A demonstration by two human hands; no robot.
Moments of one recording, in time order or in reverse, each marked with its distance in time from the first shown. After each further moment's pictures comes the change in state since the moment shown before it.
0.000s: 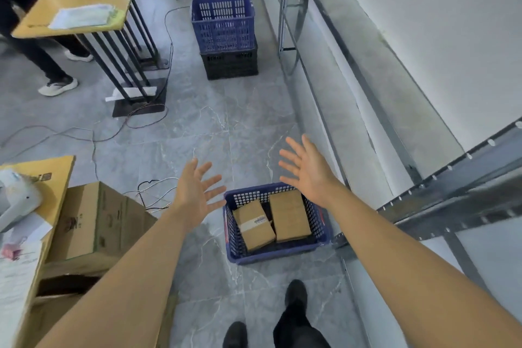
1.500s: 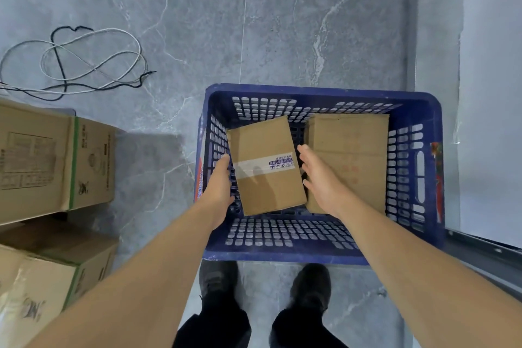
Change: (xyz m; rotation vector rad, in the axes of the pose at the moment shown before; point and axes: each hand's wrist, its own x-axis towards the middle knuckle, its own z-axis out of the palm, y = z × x) left_hand 0.477 -0.398 -0.083 0.075 0.267 -0.416; right_hand 0.446 0.486 -0.148 -0.420 0.028 0.526
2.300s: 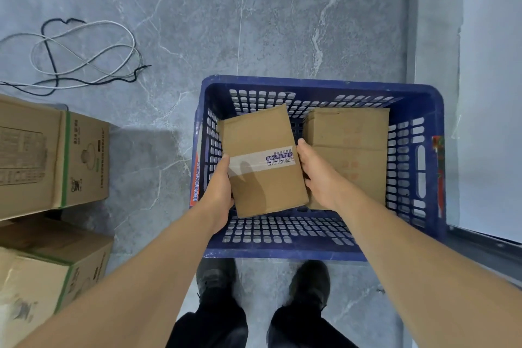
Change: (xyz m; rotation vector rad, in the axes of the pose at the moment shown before) left_hand 0.004 -0.017 0.001 -0.104 -0.014 -0.048; right_hand 0.014 0.004 0.005 0.055 -0.024 0.117
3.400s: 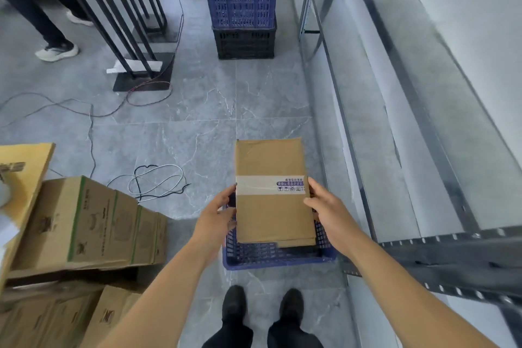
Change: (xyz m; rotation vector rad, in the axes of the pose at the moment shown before) left_hand -0.517 0.149 -0.017 0.231 -0.176 0.572; right_hand -0.559 -0.135 -0.036 -0.032 0.153 -0.532
